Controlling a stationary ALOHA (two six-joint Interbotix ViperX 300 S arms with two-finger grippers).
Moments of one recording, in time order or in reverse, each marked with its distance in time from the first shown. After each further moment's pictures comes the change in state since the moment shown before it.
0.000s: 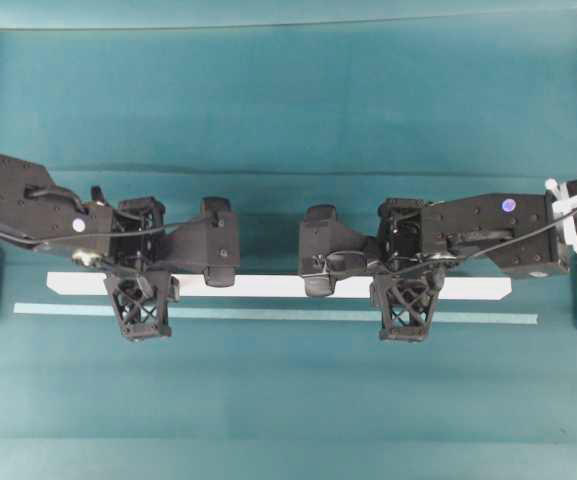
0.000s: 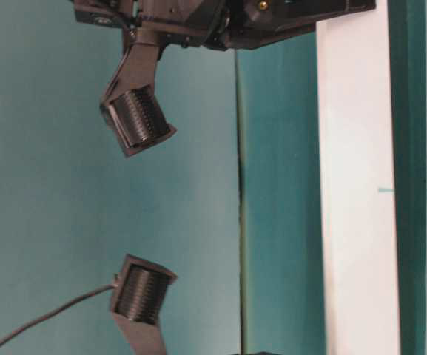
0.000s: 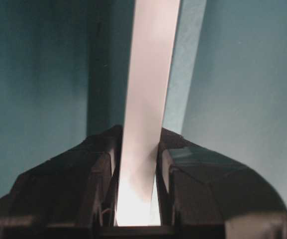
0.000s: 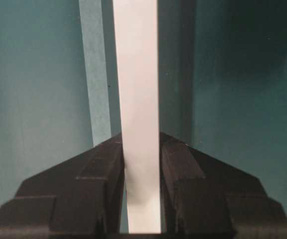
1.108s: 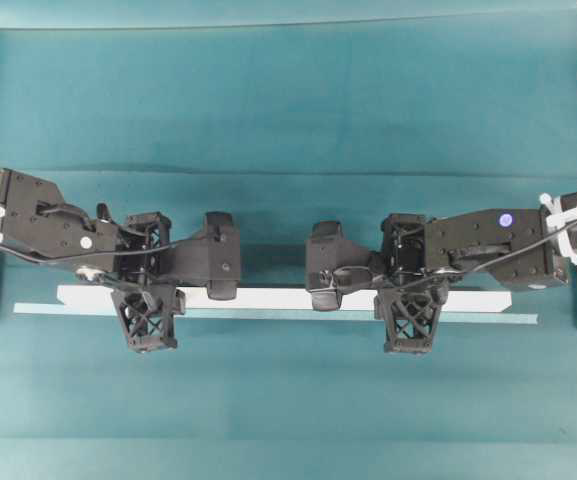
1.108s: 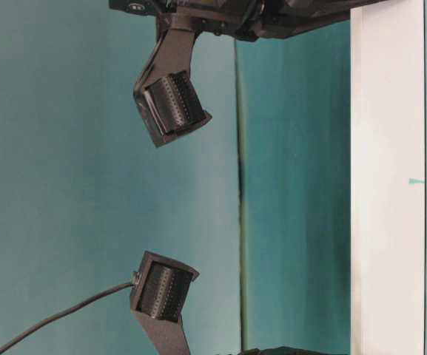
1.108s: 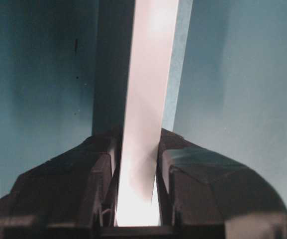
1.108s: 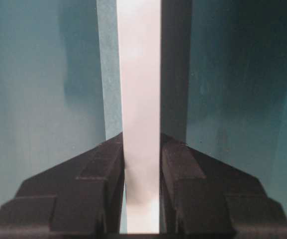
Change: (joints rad) left arm -0.012 0.041 0.012 0.000 -0.077 -0.002; right arm 0.023 0.025 0.046 0.029 -0.080 -0.003
